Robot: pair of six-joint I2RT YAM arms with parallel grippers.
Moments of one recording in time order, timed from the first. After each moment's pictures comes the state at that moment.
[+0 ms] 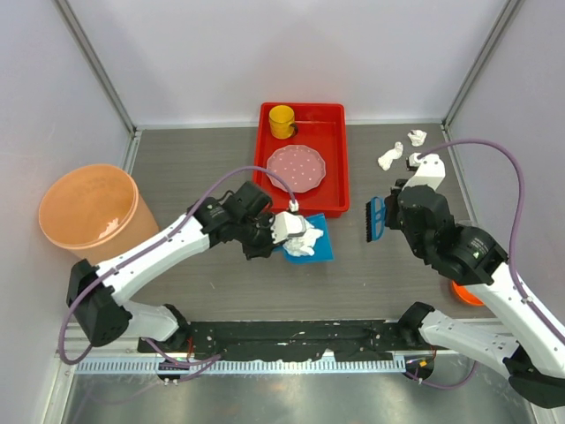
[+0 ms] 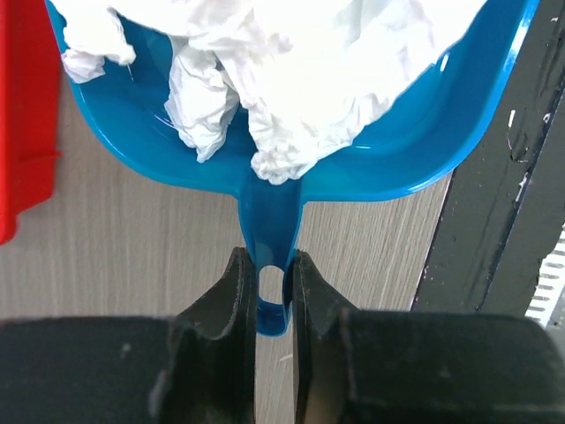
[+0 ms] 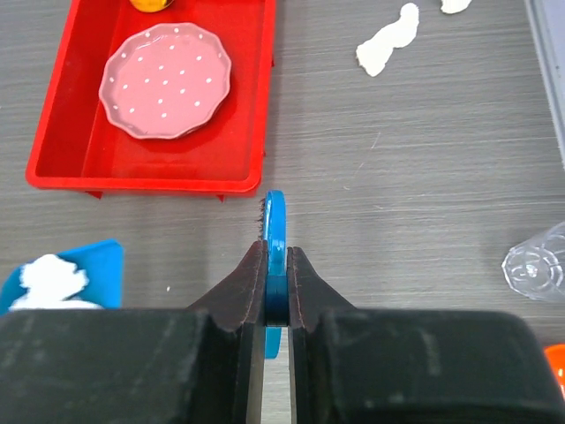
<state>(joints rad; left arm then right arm) -0.83 1.36 1.16 -0.84 0.31 0.50 0.74 0.85 1.19 -0.87 0.63 0.44</state>
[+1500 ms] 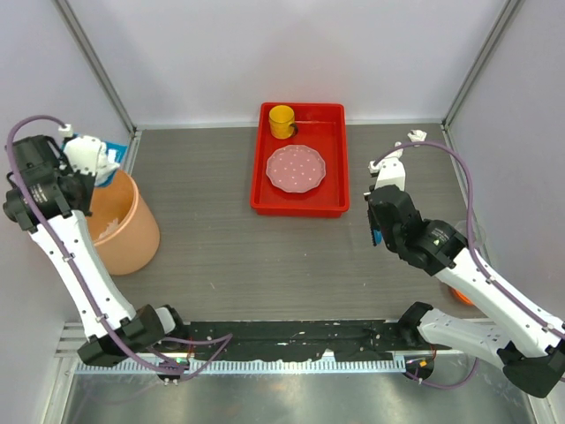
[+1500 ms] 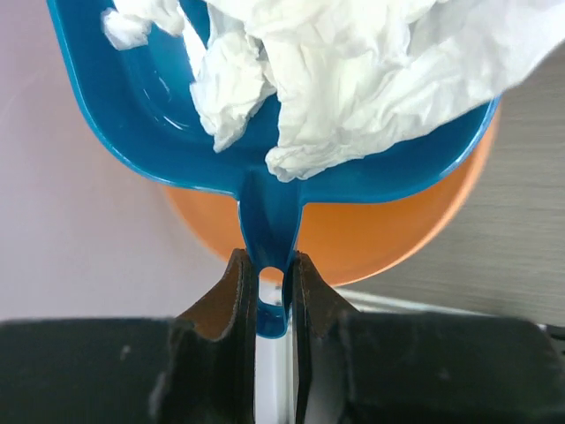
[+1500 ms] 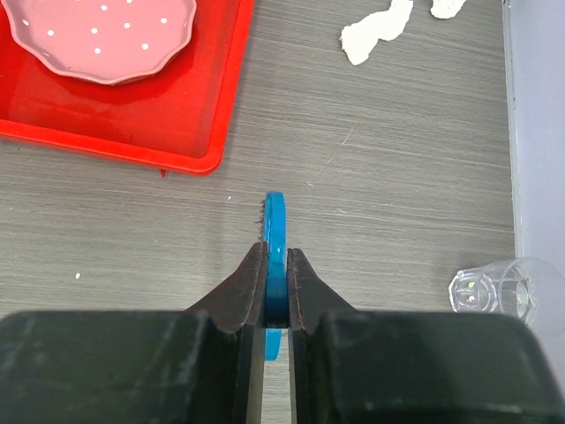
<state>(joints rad) 0.48 1.22 1.78 -1.35 0.02 0.64 0.74 0.93 1.04 -0.73 0.66 0.22</state>
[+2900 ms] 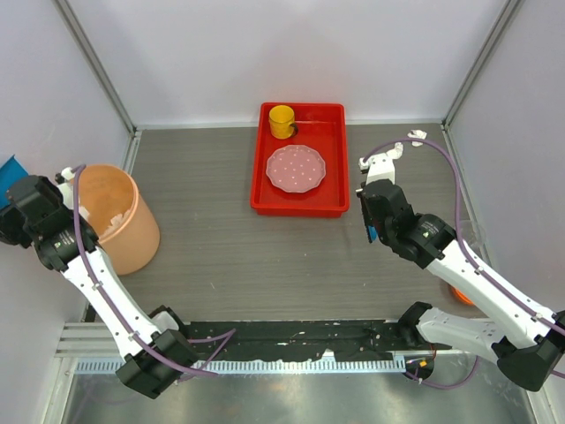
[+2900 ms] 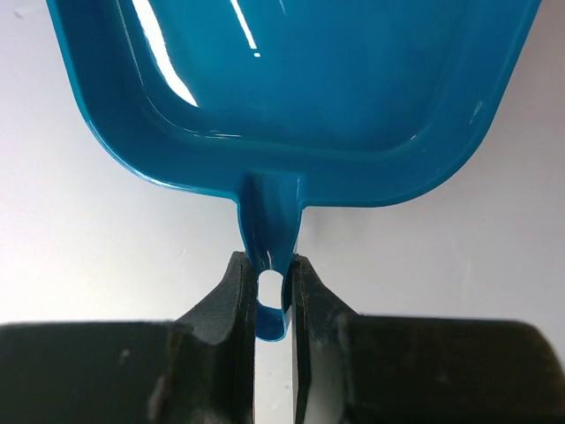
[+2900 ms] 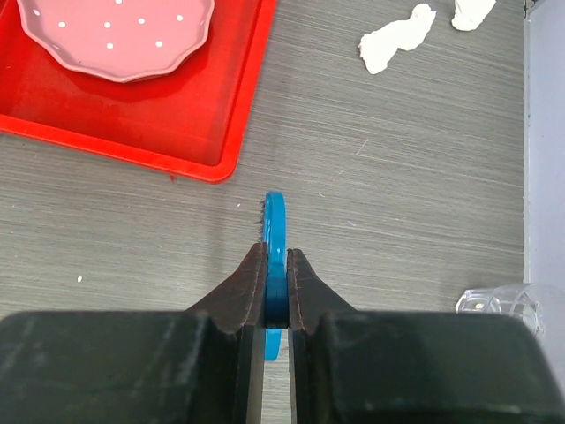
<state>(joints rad) 0.74 0.95 1.18 -0.50 -0.50 1.66 0.71 0.99 1.04 -0.66 0.60 0.16</state>
